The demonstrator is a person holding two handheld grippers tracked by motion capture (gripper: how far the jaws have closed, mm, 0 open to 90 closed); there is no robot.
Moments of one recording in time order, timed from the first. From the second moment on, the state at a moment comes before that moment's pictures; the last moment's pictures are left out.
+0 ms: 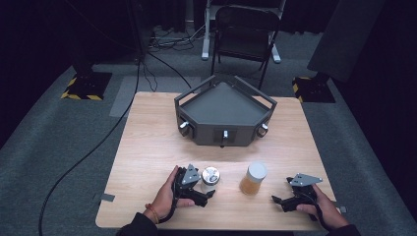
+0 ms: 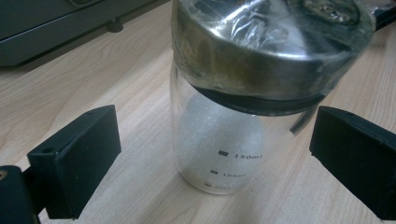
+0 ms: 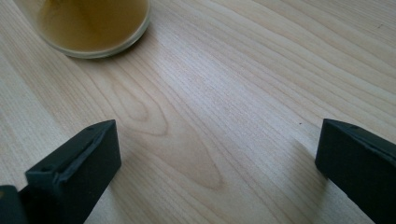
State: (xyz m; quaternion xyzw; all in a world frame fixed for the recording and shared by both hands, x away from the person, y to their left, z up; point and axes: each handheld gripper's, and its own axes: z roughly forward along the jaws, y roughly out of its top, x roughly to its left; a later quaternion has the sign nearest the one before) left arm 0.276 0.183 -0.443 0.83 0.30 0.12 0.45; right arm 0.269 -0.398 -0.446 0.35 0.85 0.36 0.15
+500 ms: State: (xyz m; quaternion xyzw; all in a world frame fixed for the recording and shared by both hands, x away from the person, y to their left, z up) left arm 0.283 0.170 -0.447 0.83 0.32 0.11 0.45; right arm 0.269 -0.398 -0.446 0.35 0.85 0.36 0.15
